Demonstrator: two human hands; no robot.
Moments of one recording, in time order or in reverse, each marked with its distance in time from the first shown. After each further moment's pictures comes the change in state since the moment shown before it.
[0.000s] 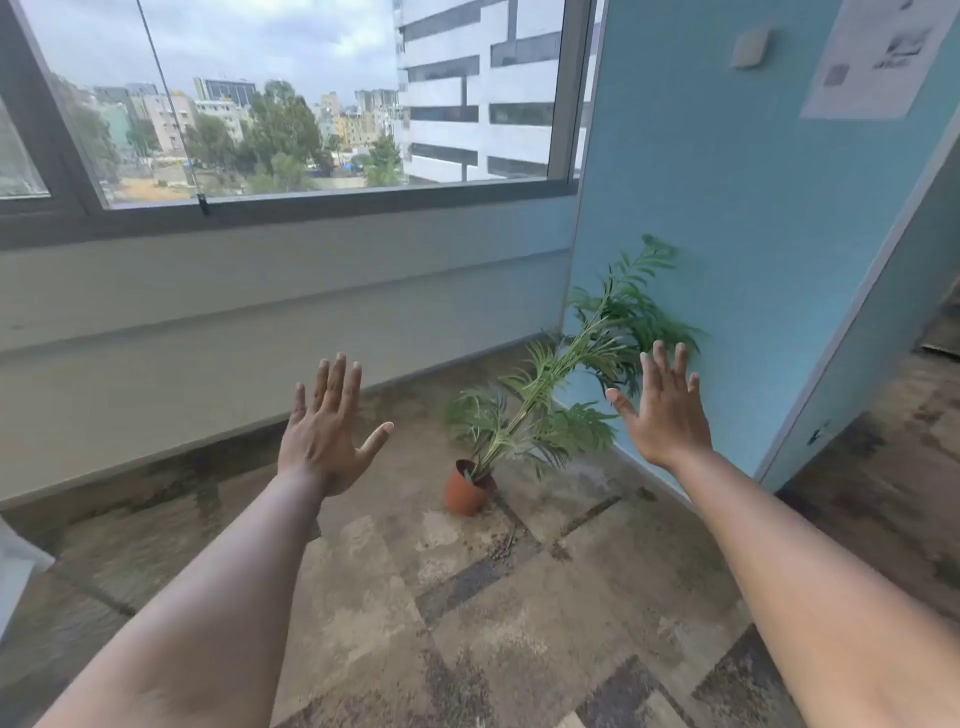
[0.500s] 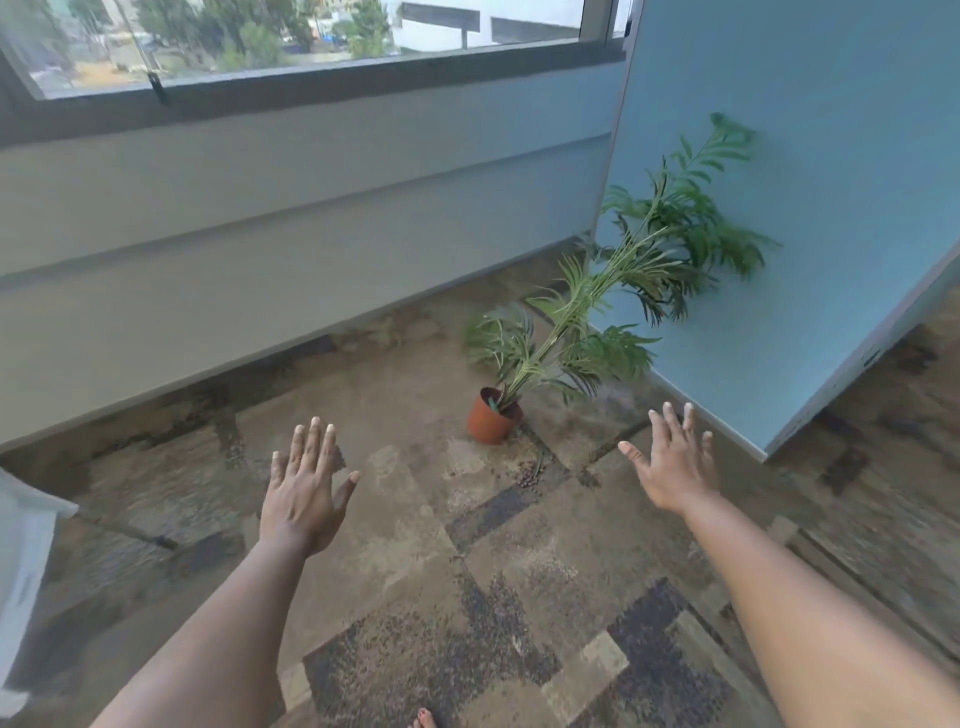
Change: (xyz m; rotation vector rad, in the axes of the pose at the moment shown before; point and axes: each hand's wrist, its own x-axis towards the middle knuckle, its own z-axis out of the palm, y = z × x) left_hand -0.058 -0.121 0.138 0.068 -0.401 -0.188; right_hand -0.018 -0.020 0.177 -0.136 -0.437 0.169
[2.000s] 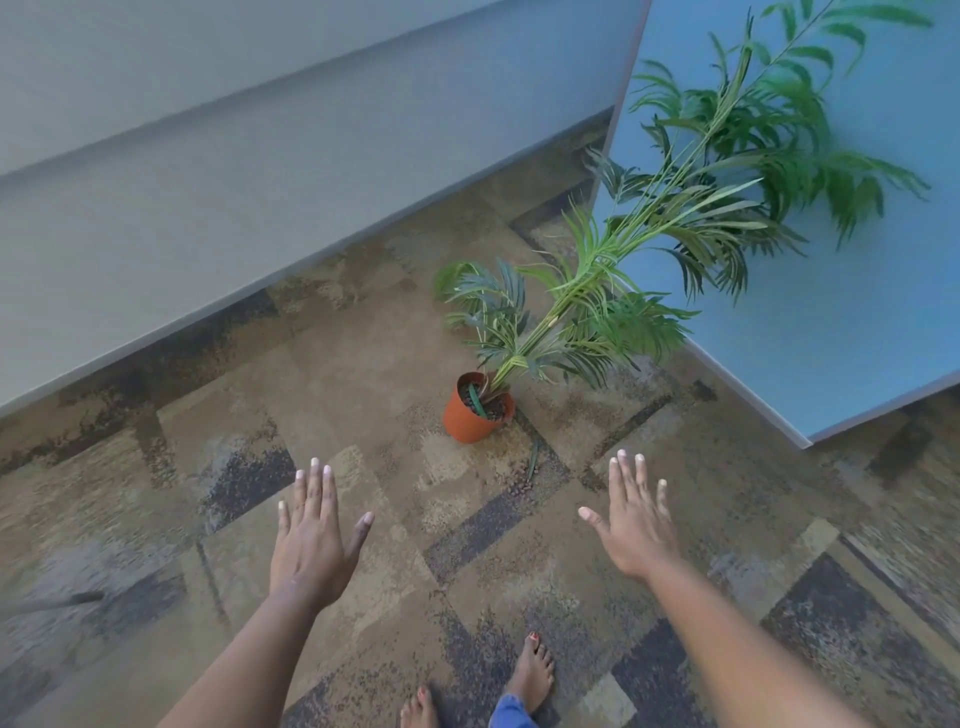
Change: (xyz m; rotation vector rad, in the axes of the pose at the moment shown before) left_hand 0.273 0.091 0.145 -0.058 -0.325 -0.082; right_hand 0.281 -0.018 0.150 -0.042 -0.437 -0.056
